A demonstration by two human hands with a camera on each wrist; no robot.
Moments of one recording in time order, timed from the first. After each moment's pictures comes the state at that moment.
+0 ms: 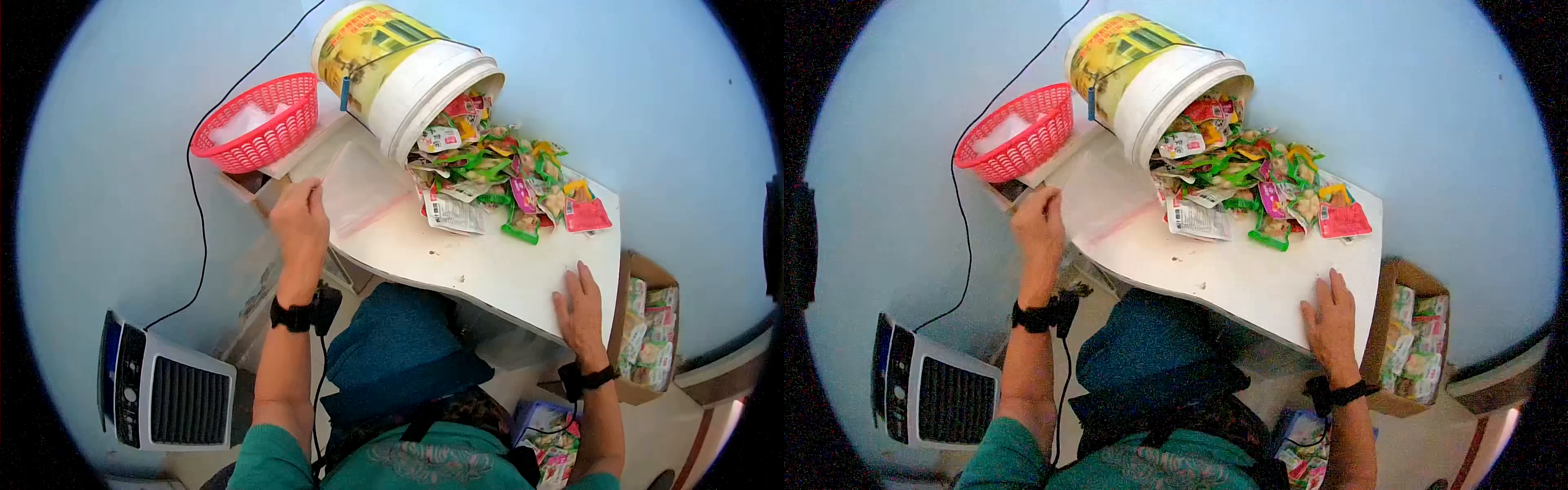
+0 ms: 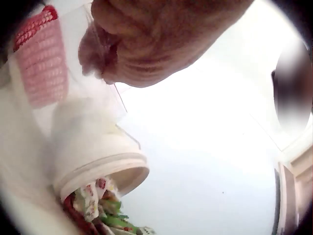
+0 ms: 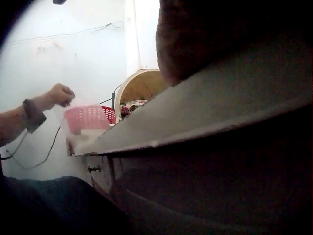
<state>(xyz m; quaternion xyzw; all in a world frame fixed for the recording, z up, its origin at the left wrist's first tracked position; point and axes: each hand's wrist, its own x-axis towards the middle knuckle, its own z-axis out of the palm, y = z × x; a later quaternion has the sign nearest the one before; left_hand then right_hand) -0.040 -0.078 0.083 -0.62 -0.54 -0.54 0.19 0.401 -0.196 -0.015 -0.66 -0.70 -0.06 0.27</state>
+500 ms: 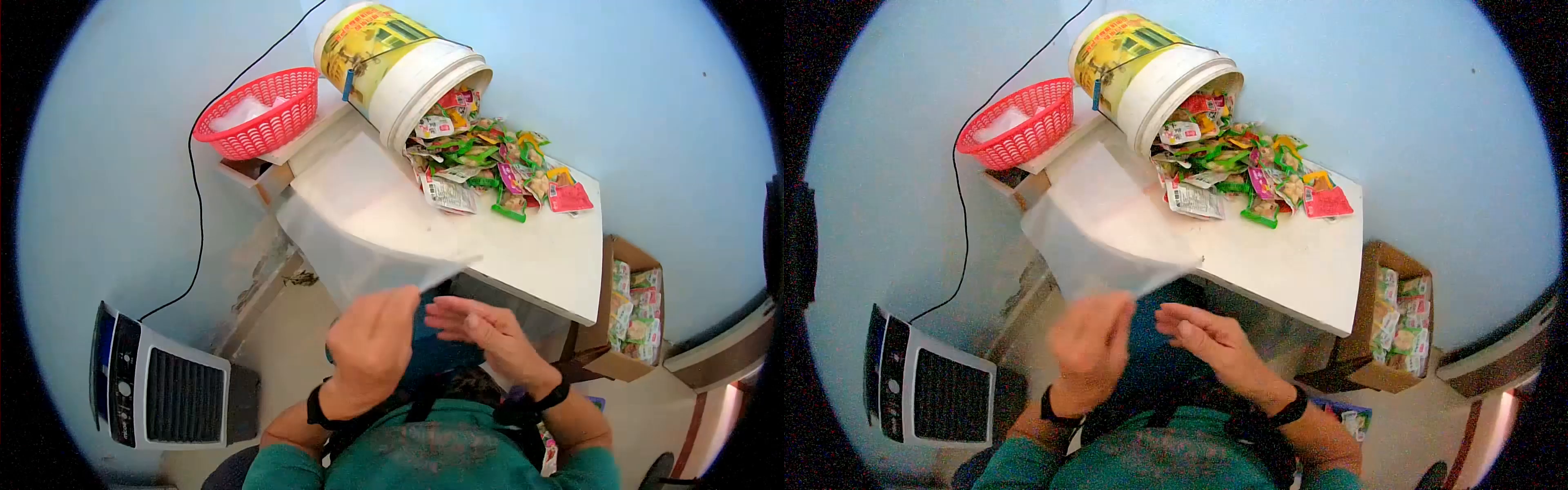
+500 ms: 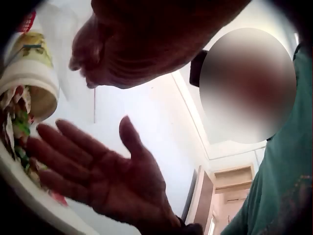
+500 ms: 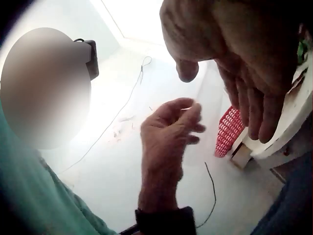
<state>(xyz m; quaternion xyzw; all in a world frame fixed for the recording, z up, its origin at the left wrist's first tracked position) 0.035 -0.266 0.081 -0.76 -0.42 -0.48 0.12 0.235 -0.271 0.064 -0.32 -0.49 0.68 0.44</state>
